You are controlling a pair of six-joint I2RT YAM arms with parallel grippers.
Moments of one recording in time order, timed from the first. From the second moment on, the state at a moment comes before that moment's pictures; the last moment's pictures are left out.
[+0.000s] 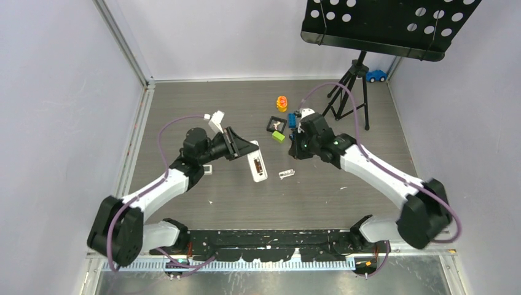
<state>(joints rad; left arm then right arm) -0.44 1.15 0.59 0.41 0.55 -0.92 0.57 1.42 1.00 -0.47 0.05 0.37</state>
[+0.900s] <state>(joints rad) -0.46 1.44 0.64 0.65 0.69 -1.18 0.86 1.31 1.14 -0.54 -0.12 0.57</state>
